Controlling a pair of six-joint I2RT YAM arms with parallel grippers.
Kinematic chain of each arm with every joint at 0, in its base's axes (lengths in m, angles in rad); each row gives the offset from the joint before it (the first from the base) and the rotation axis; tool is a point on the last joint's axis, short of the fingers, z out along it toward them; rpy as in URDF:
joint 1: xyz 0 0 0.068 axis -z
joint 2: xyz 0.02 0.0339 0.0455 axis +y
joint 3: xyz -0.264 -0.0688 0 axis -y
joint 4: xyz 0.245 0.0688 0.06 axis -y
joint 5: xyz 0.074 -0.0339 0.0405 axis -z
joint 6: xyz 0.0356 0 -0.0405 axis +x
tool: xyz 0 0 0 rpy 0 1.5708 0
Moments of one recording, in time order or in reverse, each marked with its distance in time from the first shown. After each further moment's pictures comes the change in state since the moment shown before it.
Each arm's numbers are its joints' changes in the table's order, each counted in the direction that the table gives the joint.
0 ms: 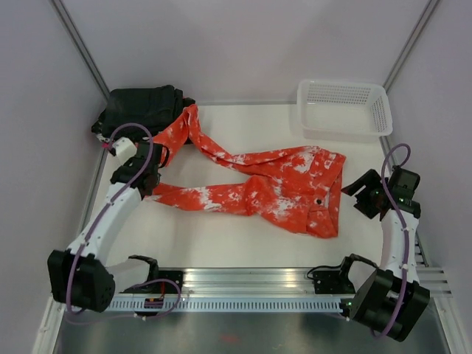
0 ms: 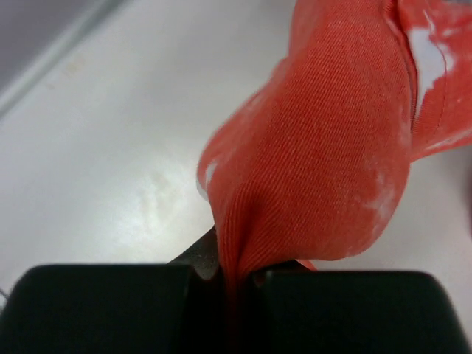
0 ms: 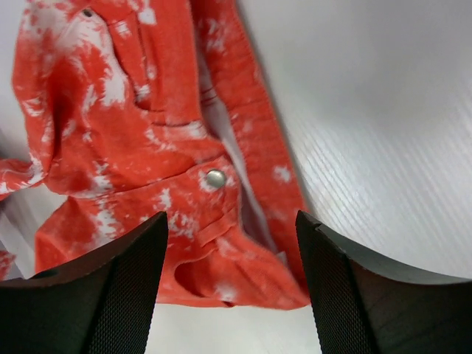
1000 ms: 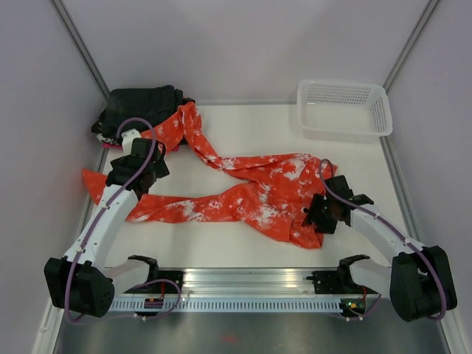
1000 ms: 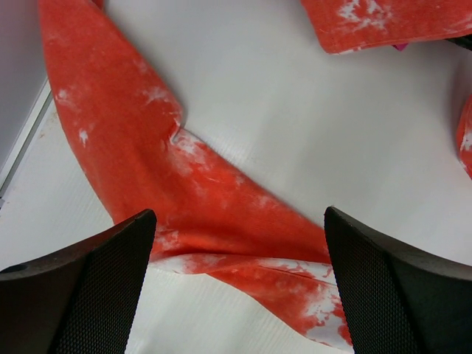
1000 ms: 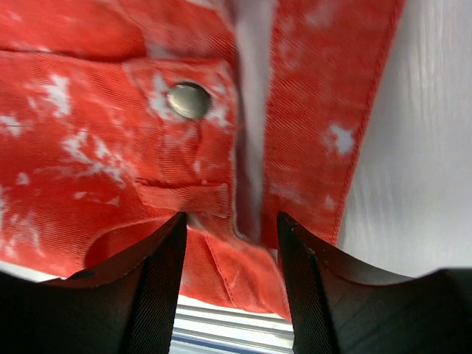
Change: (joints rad) left arm -0.005 -0.065 0.054 0.024 0.066 0.332; right arm -0.685 0.171 -0.134 0.012 0.203 0.114
